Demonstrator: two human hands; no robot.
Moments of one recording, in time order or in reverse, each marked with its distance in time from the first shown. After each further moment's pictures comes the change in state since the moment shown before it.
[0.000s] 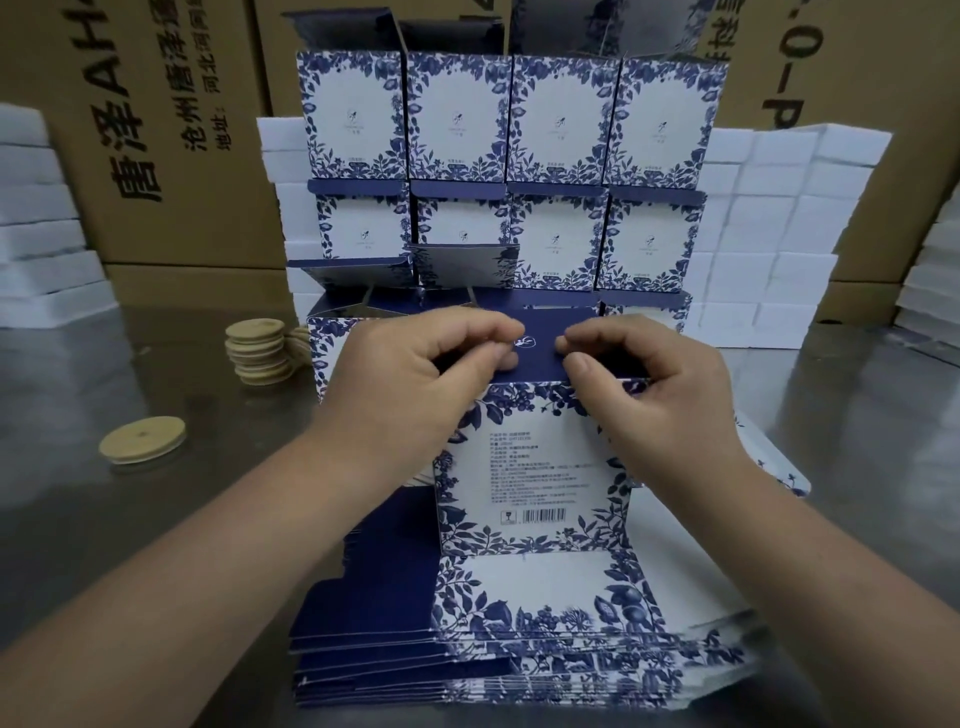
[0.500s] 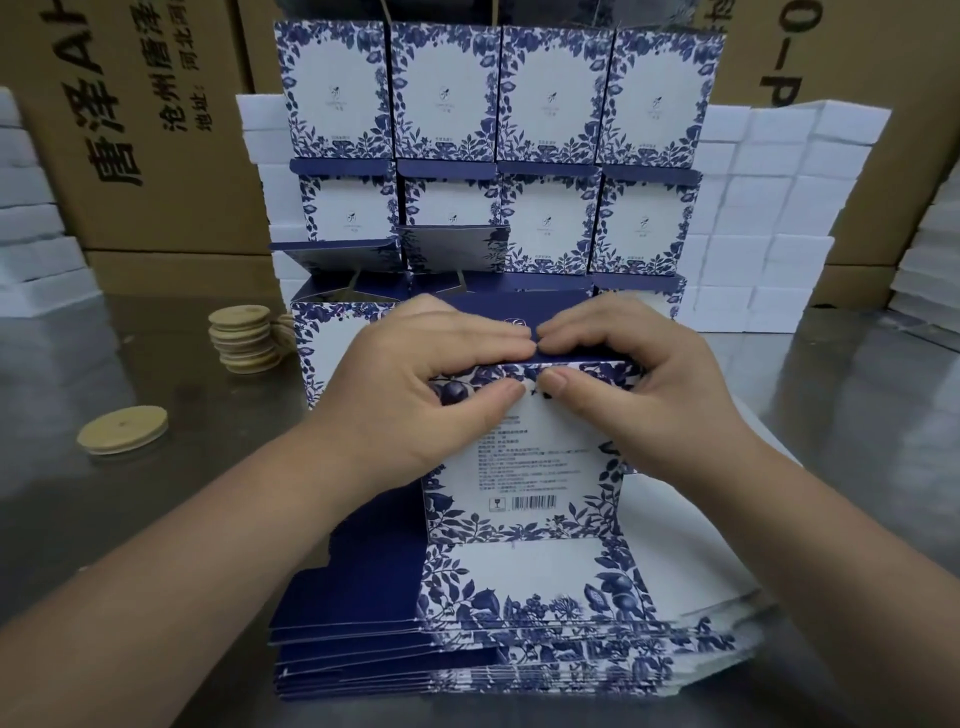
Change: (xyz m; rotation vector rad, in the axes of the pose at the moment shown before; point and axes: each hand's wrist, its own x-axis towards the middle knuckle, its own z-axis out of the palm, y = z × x) left_hand 0.000 -0.012 0.002 0.213 -0.169 0.304; right_hand 0.004 0.007 -0.009 0.097 -0.209 -0.163
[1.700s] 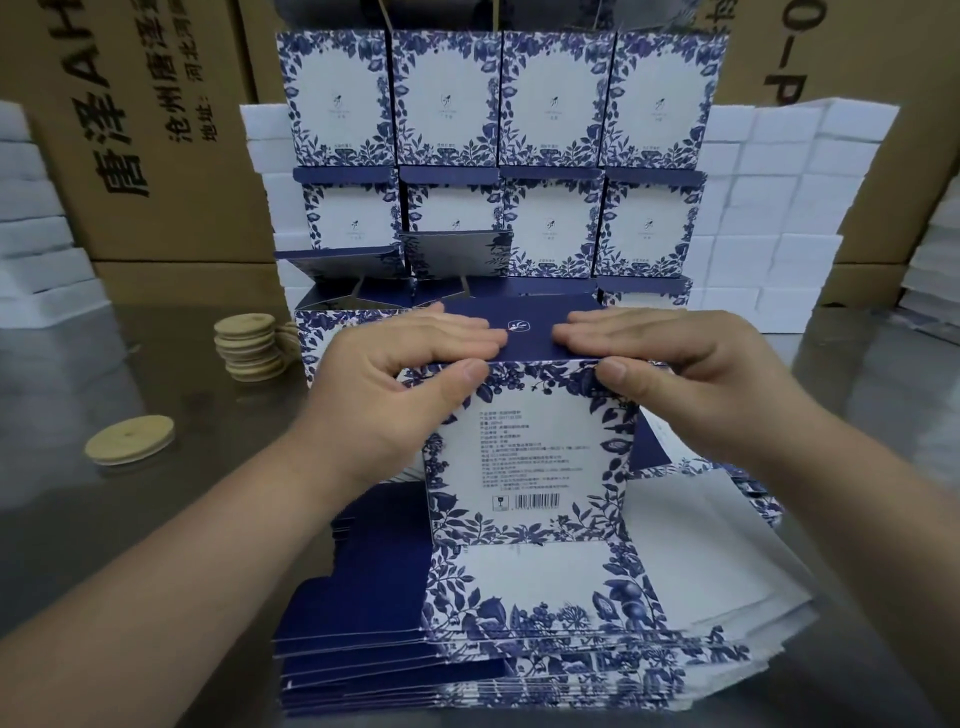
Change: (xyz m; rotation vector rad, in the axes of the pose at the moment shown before) left_hand -0.007 -0.022 0.000 -0.260 0.104 -0.101; right_hand 0.002 0.010 -0.029 0.061 -0.193 0.123
